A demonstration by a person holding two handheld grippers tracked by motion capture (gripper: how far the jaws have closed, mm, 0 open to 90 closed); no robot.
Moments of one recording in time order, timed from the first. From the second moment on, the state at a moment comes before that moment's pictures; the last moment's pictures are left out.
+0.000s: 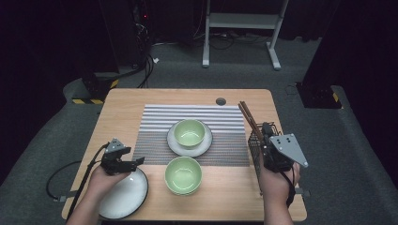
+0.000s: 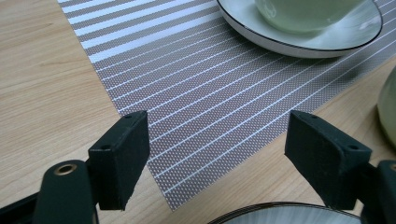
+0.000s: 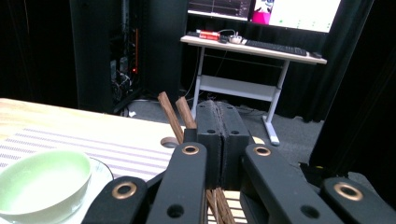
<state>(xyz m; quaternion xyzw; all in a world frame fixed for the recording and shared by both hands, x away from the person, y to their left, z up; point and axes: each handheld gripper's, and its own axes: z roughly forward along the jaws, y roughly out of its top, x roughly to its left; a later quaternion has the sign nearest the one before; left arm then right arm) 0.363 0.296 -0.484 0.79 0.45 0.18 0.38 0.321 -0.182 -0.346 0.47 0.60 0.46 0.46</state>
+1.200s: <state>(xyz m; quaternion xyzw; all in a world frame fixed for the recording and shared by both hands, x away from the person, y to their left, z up) 0.365 0.302 -0.481 0.78 0.45 0.14 0.40 0.313 -0.172 -0.320 0.44 0.58 0.49 0.48</state>
